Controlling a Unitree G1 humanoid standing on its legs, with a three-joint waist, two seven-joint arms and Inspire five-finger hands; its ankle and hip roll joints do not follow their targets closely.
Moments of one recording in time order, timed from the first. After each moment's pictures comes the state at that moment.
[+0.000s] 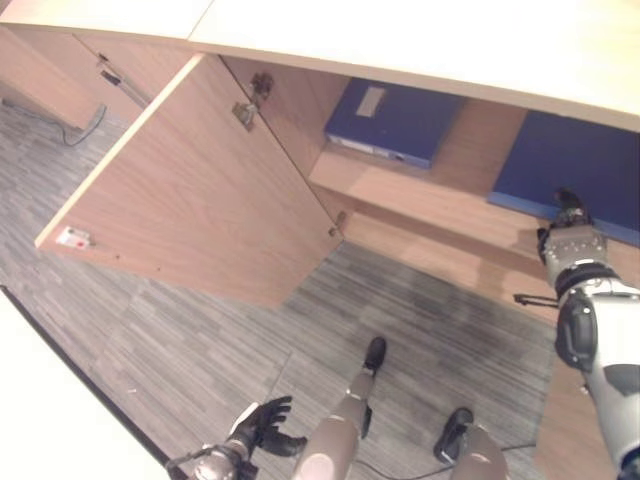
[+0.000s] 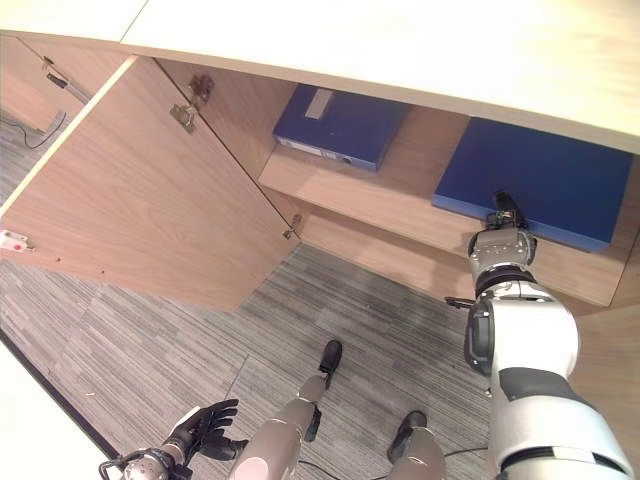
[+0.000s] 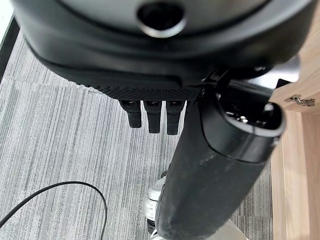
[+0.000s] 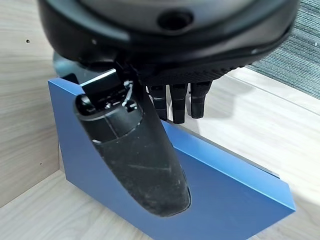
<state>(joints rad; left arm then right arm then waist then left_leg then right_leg) 0.07 0.45 -0.51 0.76 -0.31 -0.11 -0.05 -1.20 -0.57 -0.09 1.50 1.36 -0.19 -0.47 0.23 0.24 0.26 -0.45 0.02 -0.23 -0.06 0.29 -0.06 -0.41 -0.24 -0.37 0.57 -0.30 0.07</state>
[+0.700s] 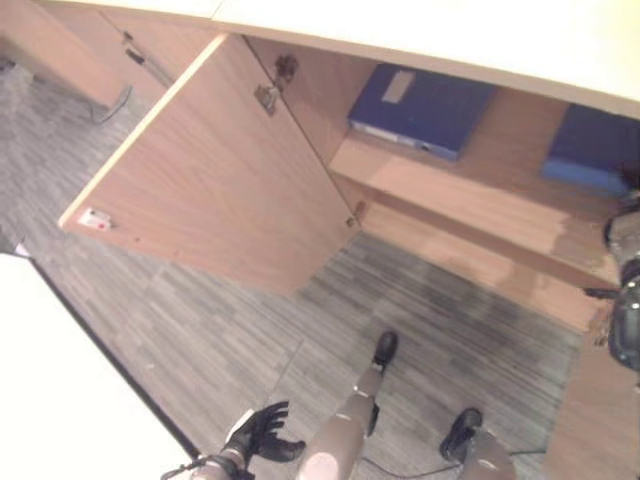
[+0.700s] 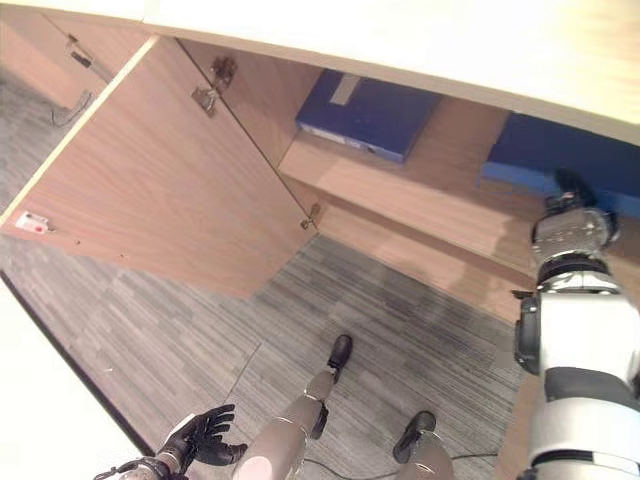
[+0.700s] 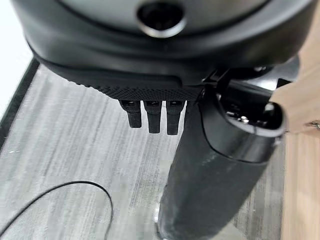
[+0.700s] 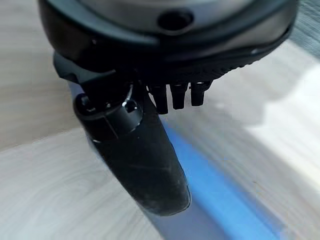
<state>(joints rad) 0.14 0.45 -0.48 0.74 -0.35 -0.13 -0.06 -1.28 -0.79 0.11 1.52 1.21 -0.06 -0.42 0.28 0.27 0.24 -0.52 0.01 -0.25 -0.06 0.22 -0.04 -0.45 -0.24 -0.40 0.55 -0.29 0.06</state>
